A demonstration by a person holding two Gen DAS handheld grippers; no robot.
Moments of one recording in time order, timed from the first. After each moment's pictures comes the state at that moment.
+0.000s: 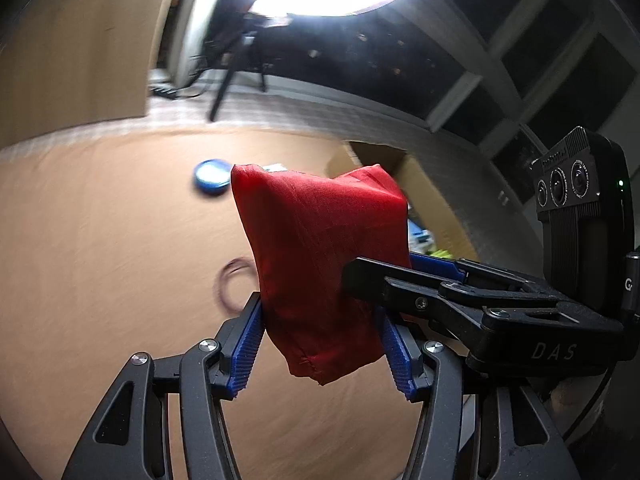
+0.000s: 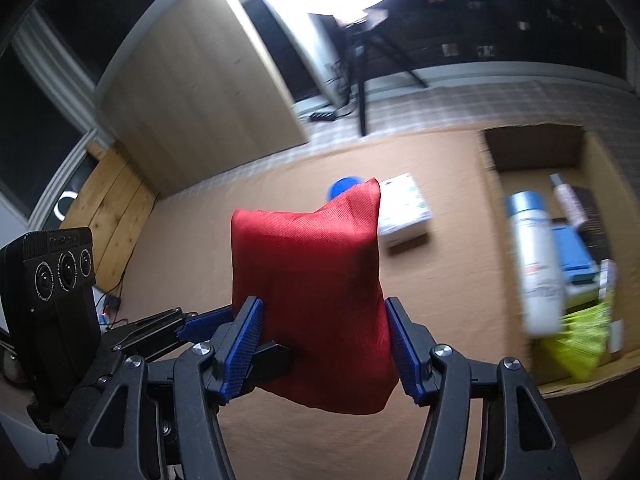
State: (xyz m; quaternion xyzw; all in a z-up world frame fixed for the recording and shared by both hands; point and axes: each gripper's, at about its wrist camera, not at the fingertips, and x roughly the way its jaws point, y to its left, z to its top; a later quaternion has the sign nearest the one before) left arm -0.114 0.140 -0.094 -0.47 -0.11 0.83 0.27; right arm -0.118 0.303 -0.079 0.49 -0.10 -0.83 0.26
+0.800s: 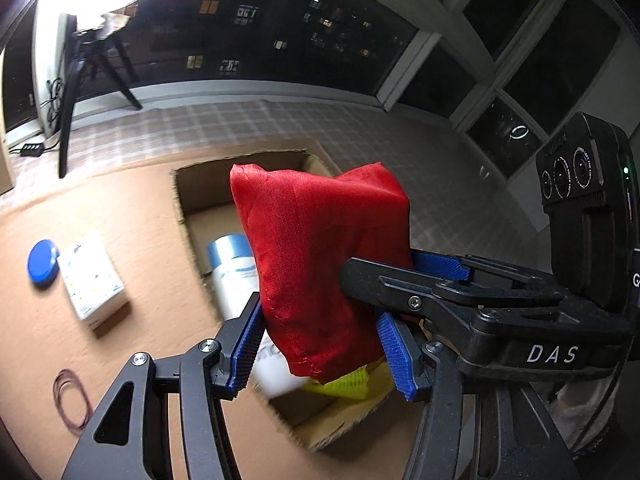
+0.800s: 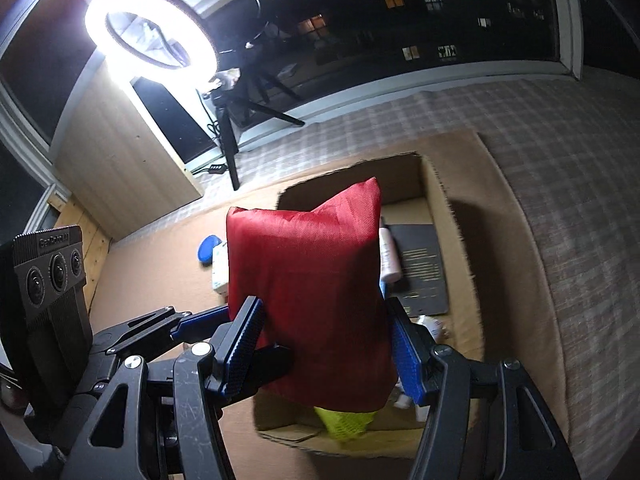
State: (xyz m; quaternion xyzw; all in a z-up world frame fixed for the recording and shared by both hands) left arm -0.172 0.365 -0.089 -0.47 -0.06 0.82 0.32; right arm -0.187 0.479 -0.084 0.49 -0.12 -0.84 0.19
